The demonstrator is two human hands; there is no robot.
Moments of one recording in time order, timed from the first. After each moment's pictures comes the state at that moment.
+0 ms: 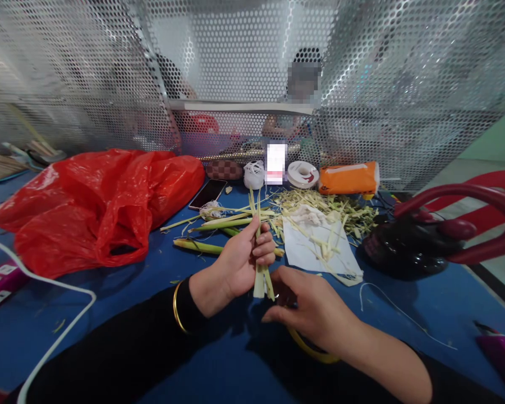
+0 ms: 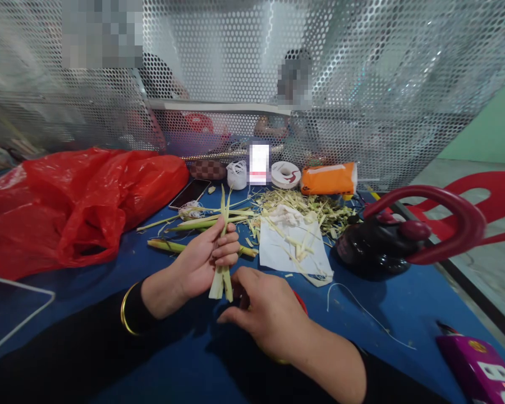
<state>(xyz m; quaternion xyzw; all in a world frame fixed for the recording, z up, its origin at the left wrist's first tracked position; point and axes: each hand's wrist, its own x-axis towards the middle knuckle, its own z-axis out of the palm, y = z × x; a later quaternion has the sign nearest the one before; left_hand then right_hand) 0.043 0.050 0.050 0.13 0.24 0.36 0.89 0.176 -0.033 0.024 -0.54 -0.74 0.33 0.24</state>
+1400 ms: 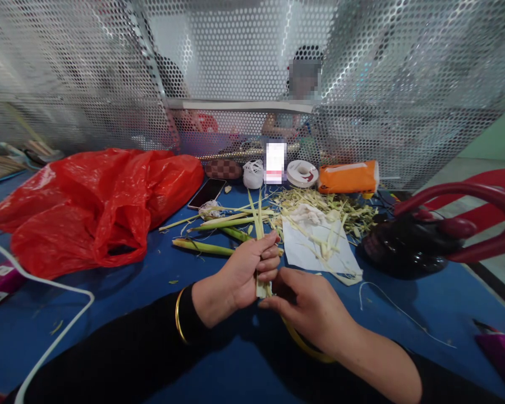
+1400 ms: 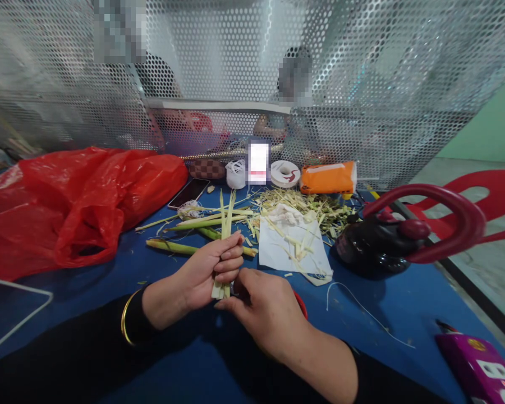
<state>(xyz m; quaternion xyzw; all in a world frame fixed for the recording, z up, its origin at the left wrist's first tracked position) 0.050 0.037 0.046 0.19 0.31 0.31 0.88 0.176 -0.036 0.013 -0.57 -0.74 0.26 0.26</state>
